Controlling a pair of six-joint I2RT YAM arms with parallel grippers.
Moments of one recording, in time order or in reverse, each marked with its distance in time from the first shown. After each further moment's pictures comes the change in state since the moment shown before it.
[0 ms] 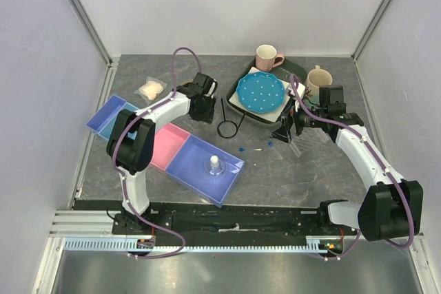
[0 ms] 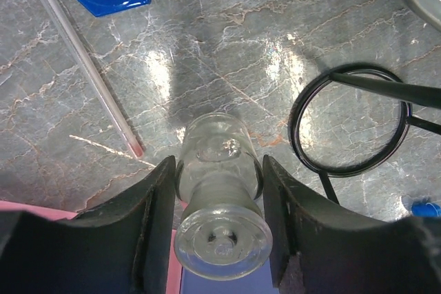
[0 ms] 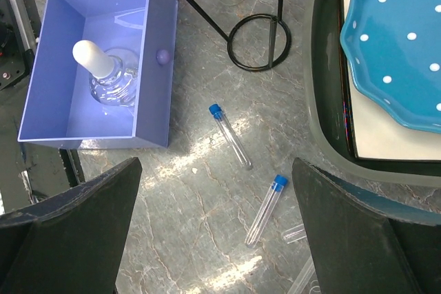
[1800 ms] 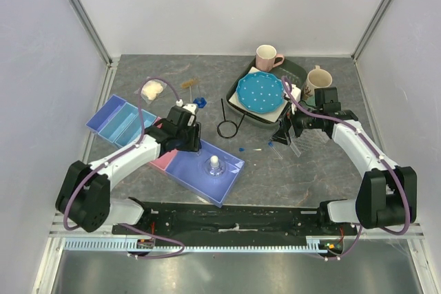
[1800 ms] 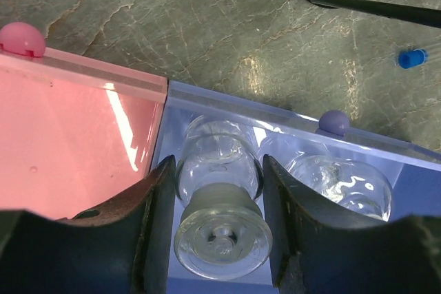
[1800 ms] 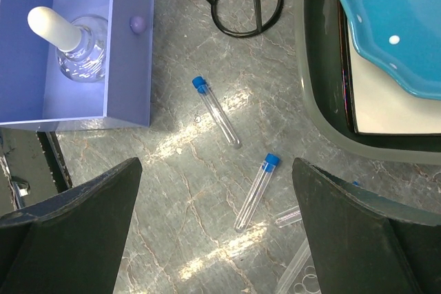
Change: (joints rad) left arm -0.035 -0.617 -0.626 0.166 0.053 -0.116; right arm 0.000 0.083 0.000 -0.042 0.056 -0.075
